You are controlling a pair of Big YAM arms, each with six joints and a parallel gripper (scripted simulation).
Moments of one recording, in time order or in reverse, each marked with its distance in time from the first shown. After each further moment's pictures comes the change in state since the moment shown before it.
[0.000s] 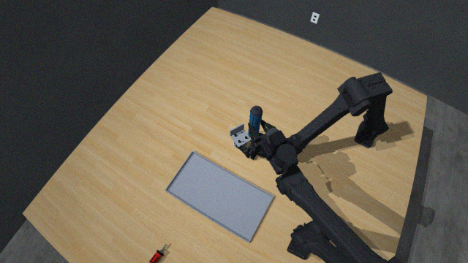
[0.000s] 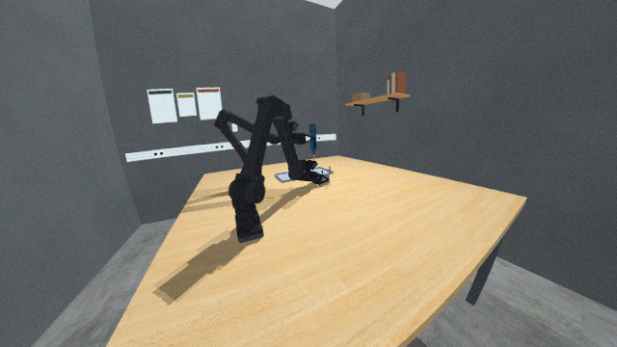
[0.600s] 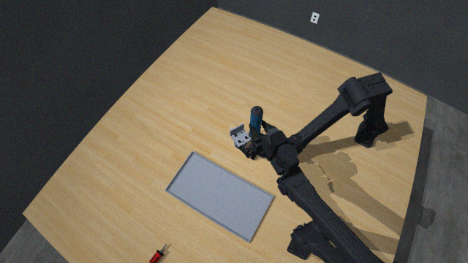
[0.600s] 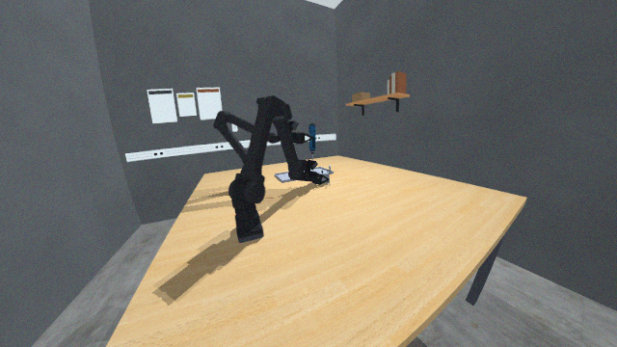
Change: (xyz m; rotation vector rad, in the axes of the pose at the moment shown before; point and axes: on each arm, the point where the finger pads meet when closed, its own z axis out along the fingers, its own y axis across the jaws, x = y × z) left arm -0.002 -0.001 -0.005 0.002 0.020 -0.002; right arm 0.000 0.000 0.000 0.000 0.000 0.000
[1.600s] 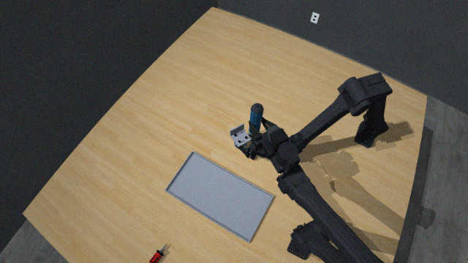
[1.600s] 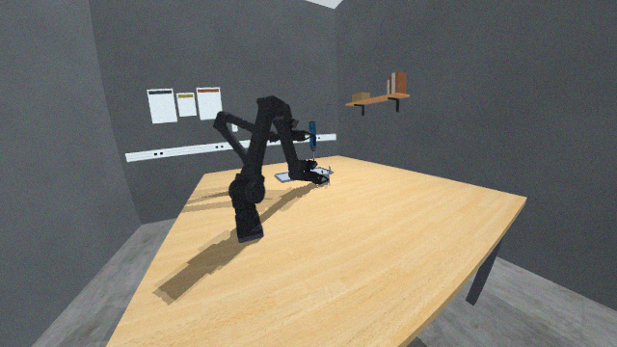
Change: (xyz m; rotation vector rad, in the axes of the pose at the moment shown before) left arm -0.015 0.000 0.003 0.000 -0.021 0.000; right arm 0.000 0.000 0.000 0.000 0.000 0.000
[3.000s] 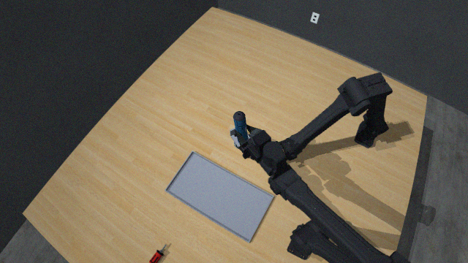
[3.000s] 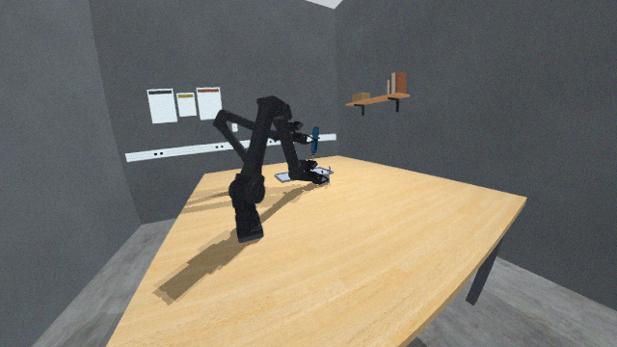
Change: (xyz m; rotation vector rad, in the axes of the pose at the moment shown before) left arm 0.032 0.051 0.008 -0.115 0.145 -0.041; right arm 0.000 0.000 0.000 0.000 0.000 0.000
